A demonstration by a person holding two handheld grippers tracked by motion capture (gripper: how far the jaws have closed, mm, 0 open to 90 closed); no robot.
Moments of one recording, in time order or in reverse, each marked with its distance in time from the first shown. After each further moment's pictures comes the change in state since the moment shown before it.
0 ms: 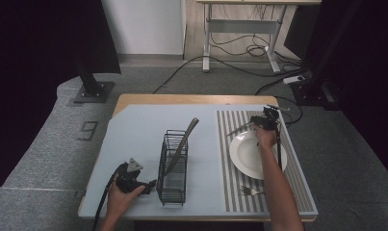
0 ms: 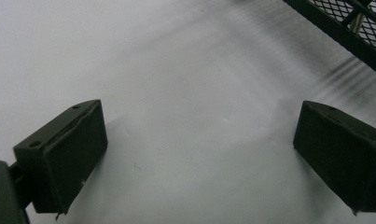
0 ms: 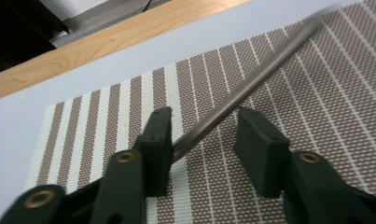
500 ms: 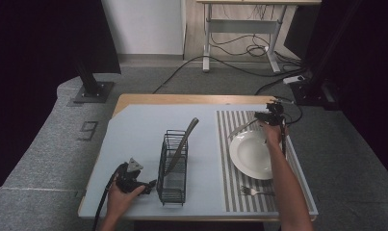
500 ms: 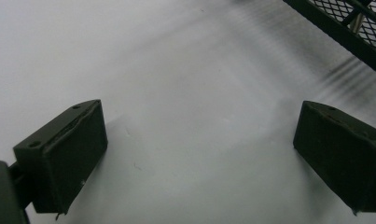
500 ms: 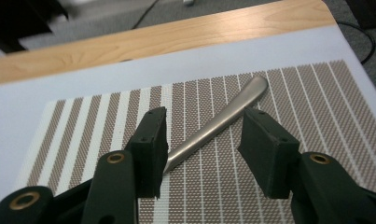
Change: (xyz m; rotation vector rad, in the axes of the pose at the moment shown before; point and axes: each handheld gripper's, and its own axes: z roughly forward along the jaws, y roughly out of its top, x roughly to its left) left arm 0.000 0.000 0.000 0.000 0.000 -0.001; right arm -0.003 0.023 -0.019 -0.012 -0.008 -0.160
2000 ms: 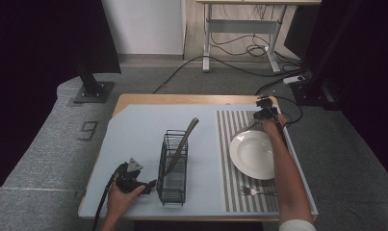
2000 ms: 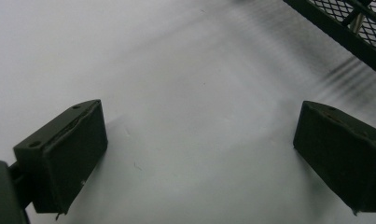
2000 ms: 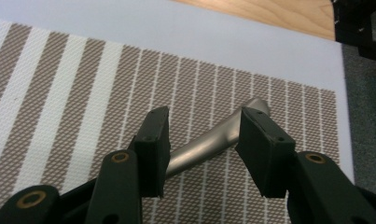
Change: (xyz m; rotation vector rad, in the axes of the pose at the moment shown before) left arm 0.000 0.000 0.000 0.000 0.000 0.000; right arm 0.004 0.022 0.053 0.250 -0.185 -0.356
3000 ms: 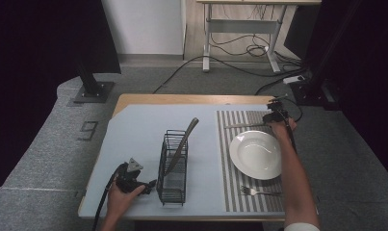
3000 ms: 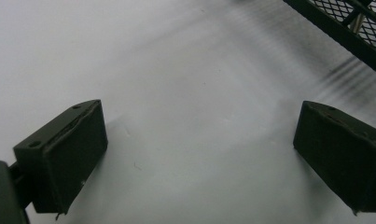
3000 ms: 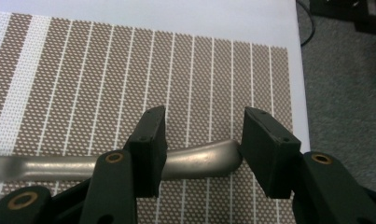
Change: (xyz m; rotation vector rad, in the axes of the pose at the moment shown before) left arm 0.000 0.000 0.000 0.000 0.000 0.000; right arm -0.036 -0.021 0.001 0.020 -0.004 0.091
